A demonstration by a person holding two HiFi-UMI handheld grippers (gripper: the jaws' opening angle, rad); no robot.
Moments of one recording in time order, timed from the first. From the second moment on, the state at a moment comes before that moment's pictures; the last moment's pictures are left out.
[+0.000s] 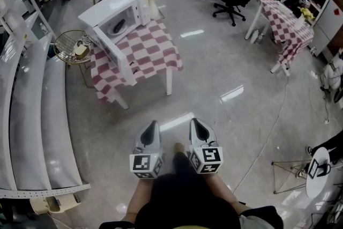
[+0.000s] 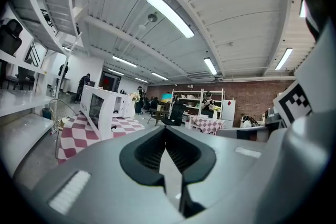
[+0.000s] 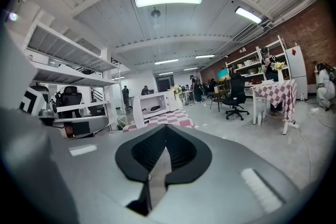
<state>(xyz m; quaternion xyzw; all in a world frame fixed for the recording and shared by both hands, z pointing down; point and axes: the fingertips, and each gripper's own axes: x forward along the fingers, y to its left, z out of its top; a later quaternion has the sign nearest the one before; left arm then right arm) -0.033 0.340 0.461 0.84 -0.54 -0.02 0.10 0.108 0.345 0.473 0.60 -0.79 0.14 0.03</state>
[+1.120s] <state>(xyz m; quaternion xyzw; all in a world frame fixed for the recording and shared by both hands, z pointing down) -0.026 0.235 0.471 0.82 -0.57 -0.01 0.10 0.110 0.230 0.493 0.56 -0.81 0.16 0.05</state>
